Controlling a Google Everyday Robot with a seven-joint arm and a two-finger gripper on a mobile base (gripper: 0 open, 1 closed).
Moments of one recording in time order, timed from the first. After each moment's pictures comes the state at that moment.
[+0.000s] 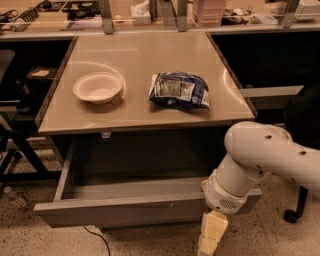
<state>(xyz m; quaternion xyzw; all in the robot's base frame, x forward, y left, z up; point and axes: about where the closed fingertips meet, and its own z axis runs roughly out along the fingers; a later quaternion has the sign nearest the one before) 0.350 -0.117 0.658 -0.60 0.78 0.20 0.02</state>
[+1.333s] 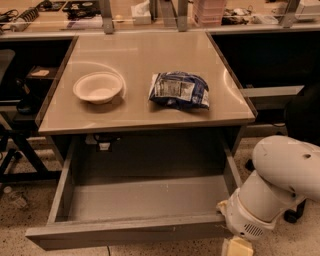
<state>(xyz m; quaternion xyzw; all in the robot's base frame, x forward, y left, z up) 0.287 -0.140 0.676 -0.58 0.78 0.22 0.00</state>
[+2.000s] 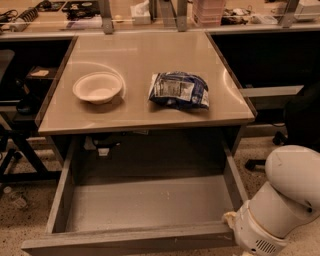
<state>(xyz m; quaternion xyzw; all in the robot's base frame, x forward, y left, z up) 0.254 -0.151 0.684 -0.57 0.79 0.24 0.00</state>
